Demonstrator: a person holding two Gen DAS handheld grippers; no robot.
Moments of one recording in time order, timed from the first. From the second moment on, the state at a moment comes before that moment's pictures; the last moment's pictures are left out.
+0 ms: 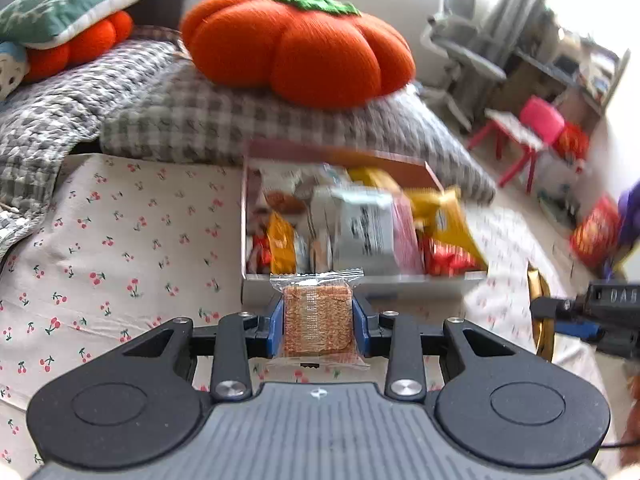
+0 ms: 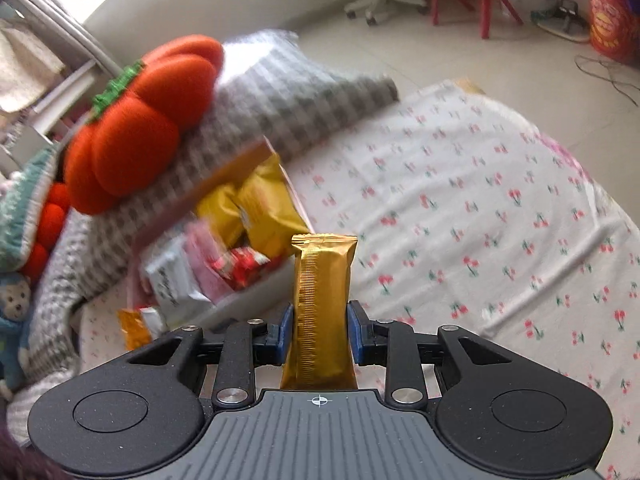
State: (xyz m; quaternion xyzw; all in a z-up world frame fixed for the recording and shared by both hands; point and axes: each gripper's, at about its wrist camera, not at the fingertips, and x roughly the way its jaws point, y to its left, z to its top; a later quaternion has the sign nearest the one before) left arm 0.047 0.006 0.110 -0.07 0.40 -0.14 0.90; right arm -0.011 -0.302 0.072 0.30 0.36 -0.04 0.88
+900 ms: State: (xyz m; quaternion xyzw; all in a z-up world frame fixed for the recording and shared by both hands) left arm 0.127 -0.004 0.099 -0.17 0.35 -0.11 0.91; right arm 0.094 -0.237 0.081 0.18 0.29 0.04 0.94
